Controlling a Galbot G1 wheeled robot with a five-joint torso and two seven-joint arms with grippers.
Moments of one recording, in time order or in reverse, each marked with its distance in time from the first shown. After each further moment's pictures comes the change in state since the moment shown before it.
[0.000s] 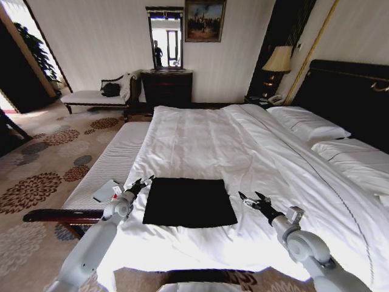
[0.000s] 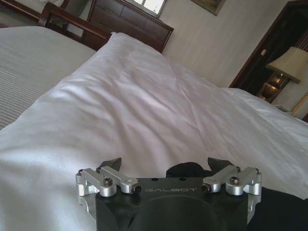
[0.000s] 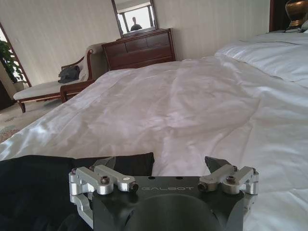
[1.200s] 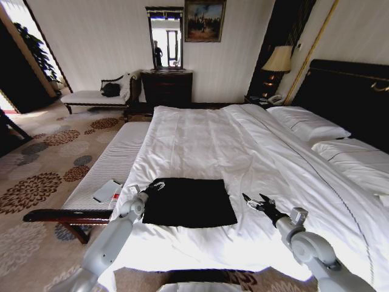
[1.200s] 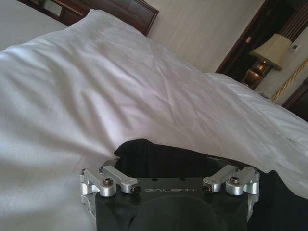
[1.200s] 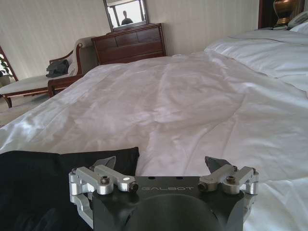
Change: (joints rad) left arm -0.060 -0.070 0.106 0.055 0.011 0.003 0.001; right arm -0.015 -0.016 0.029 -0.017 0.013 -0.015 0.018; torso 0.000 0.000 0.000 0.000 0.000
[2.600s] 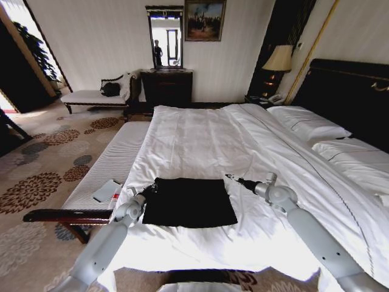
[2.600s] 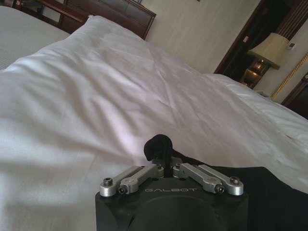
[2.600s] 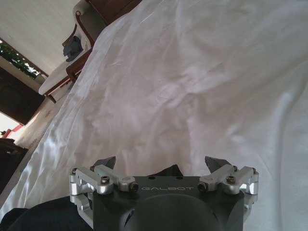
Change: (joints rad) left arm 0.034 0.057 0.000 -0.055 -0.013 -0.019 0.000; right arm 0.812 -0.040 -0.506 -0.558 0.542 -0.315 0.037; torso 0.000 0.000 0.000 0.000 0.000
